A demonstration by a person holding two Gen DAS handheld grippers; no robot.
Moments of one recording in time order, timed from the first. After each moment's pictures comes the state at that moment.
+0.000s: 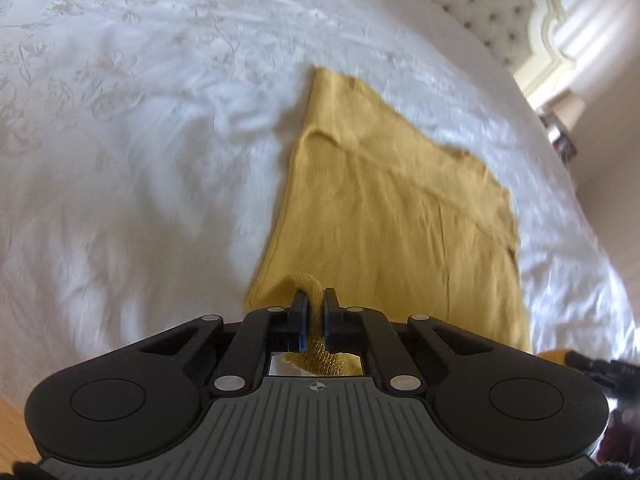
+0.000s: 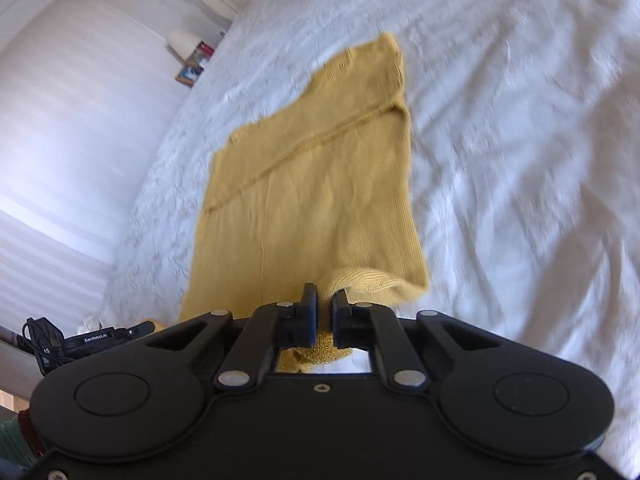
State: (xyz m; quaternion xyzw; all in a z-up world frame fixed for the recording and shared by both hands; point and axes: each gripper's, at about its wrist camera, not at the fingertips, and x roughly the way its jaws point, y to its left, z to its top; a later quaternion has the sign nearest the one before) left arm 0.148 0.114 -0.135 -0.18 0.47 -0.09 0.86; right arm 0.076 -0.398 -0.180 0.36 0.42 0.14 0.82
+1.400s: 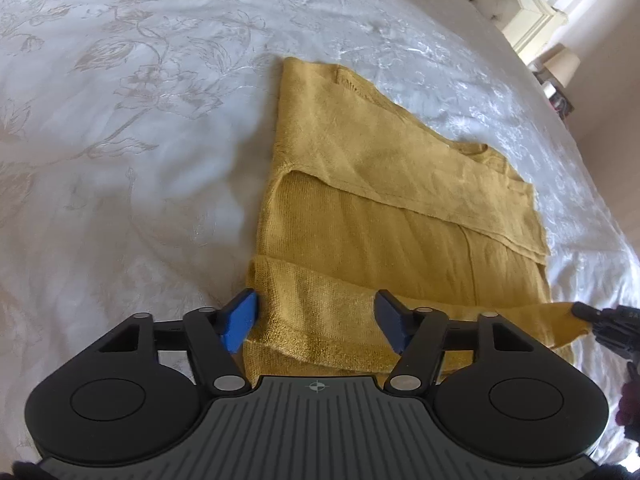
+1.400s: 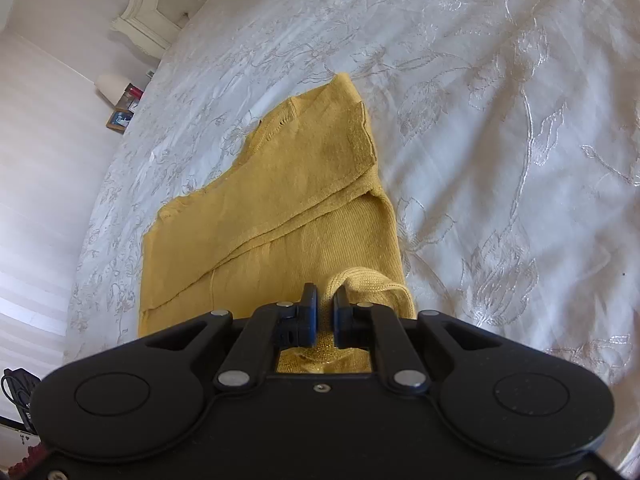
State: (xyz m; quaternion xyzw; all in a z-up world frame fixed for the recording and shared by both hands) left arm 0.271 0.090 -0.170 -0.12 0.52 -0.15 0.83; right arm 0.193 -0.383 -0.198 0.37 0.44 0.02 0.82
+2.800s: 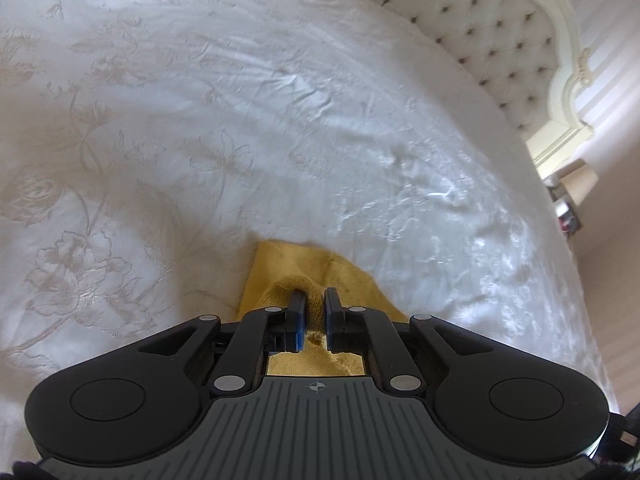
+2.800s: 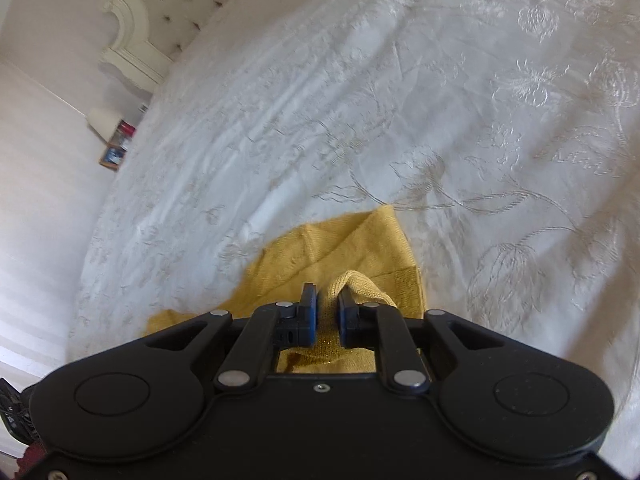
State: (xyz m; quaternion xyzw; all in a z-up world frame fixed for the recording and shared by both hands) left arm 0.429 0.080 -0.154 -0.23 0.44 -0.09 0.86; right arm 0.351 -0.410 -0.204 0.36 0.42 0.01 0.83
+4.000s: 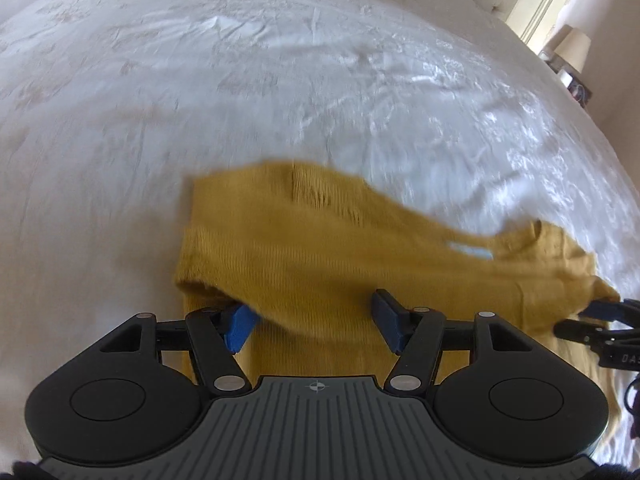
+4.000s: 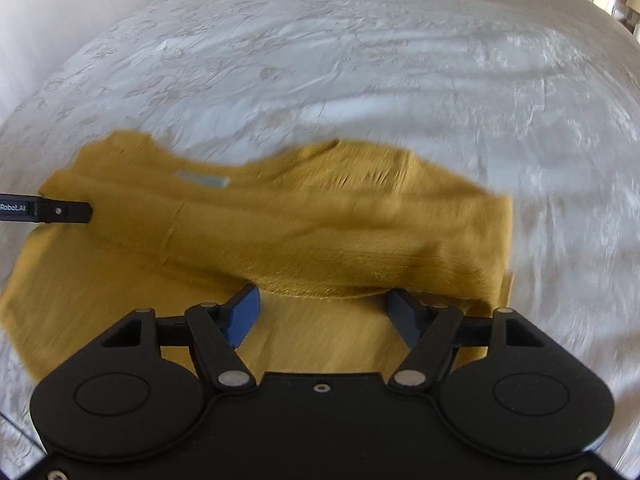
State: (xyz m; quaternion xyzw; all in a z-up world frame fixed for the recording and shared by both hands) left arm 0.438 0.011 -0.193 -0.04 0.48 -0.14 0.87; right arm 0.380 -0.308 -0.212 0.04 0.46 0.08 0.88
